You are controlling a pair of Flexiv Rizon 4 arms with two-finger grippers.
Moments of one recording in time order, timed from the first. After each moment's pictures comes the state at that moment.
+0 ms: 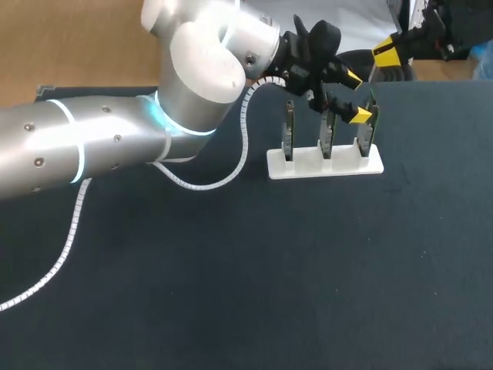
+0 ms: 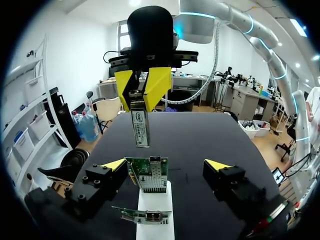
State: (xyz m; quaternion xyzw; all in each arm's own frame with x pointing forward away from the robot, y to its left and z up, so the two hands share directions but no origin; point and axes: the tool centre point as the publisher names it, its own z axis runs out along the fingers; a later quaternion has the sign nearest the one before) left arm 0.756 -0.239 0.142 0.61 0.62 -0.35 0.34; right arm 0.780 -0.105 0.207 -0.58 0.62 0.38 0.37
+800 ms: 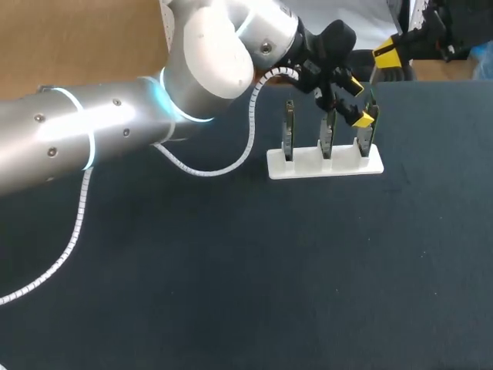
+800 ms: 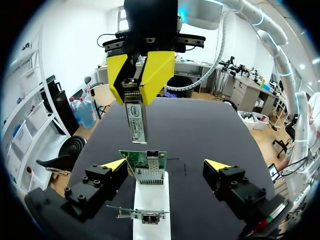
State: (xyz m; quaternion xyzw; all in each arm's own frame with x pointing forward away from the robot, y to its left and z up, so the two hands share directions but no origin) left arm 0.754 -0.241 0.130 0.63 0.65 -0.31 0.28; right arm 0.780 -0.107 0.205 -0.58 0.62 0.38 0.36
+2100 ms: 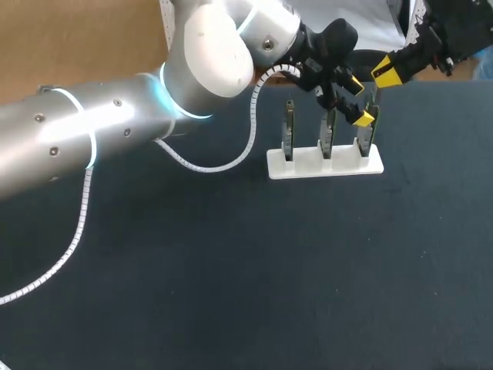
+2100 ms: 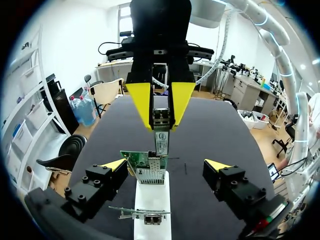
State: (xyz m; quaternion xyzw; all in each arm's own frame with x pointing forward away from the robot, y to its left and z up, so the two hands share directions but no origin) left arm 0.756 -0.241 0.132 0.63 0.66 -0.31 0.28; right arm 0.760 -0.109 0.178 -0.63 0.61 0.36 0.31
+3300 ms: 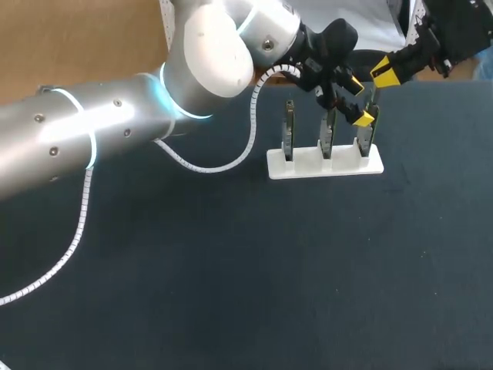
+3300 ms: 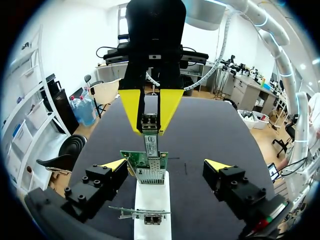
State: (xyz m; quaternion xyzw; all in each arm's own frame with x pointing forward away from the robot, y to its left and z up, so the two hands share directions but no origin) left arm 0.756 -0.242 0.132 0.63 0.66 -0.31 0.28; right arm 0.771 -0.110 0.171 -0.63 0.61 0.35 0.32
